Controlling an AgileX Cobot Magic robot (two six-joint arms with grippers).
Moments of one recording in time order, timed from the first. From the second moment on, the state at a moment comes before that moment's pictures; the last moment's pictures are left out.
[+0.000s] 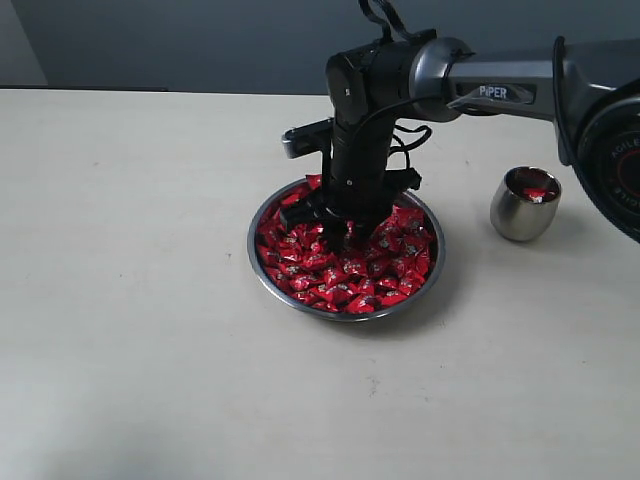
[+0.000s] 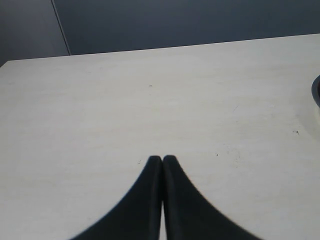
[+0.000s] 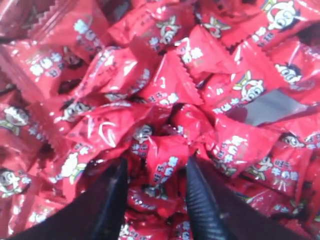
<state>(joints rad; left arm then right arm) 0.11 0.00 0.01 0.03 0.34 0.03 0.72 2.26 -1.72 0.03 1.03 0.10</state>
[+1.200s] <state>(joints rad) 0.11 0.00 0.01 0.03 0.34 0.03 0.72 2.26 -1.72 0.02 1.02 0.24</state>
